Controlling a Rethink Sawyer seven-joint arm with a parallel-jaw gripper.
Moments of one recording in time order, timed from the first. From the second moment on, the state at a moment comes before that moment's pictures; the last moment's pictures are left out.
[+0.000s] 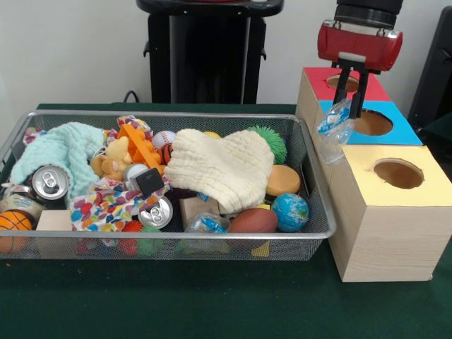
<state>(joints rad) 0.29 -0.68 -0.34 1.77 0.28 0.21 2.14</state>
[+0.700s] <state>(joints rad) 0.42 -0.68 -0.42 1.78 0.38 0.28 2.14</state>
